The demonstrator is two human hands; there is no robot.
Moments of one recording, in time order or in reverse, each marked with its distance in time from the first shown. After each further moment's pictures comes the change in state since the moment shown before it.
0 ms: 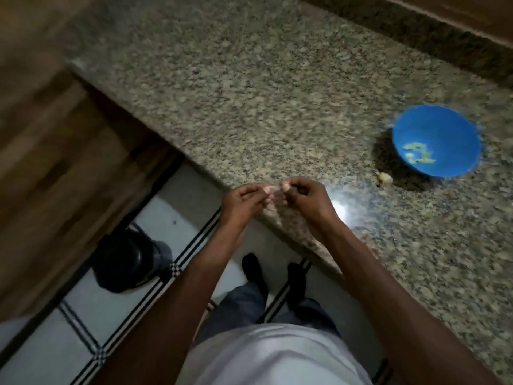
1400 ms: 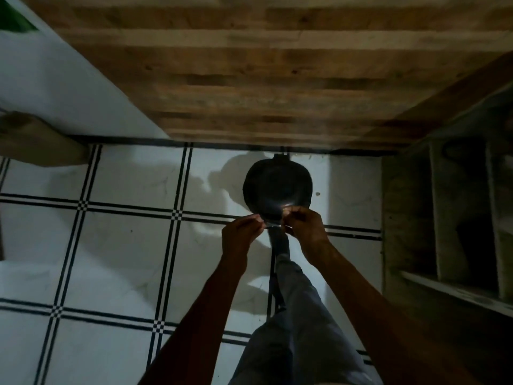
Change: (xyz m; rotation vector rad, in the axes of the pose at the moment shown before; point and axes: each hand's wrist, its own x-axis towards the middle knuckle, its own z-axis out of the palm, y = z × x) left_hand -0.059 -0.195 -0.602 -0.769 0.900 -0.086; right_hand -0.074 0.230 0.636 -0.661 -0.709 0.261
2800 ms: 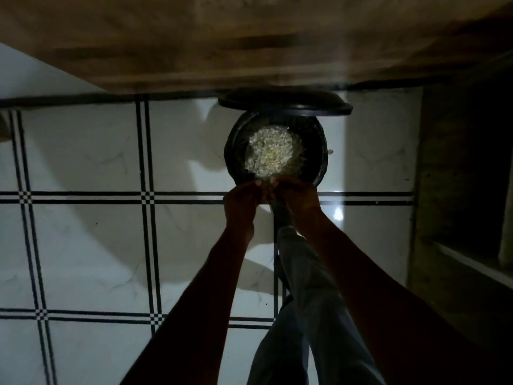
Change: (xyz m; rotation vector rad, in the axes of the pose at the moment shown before) left_hand 0.255 -0.099 0.051 0.154 0.047 -0.191; right_hand 0.232 0.068 0.047 0.166 0.053 0.218
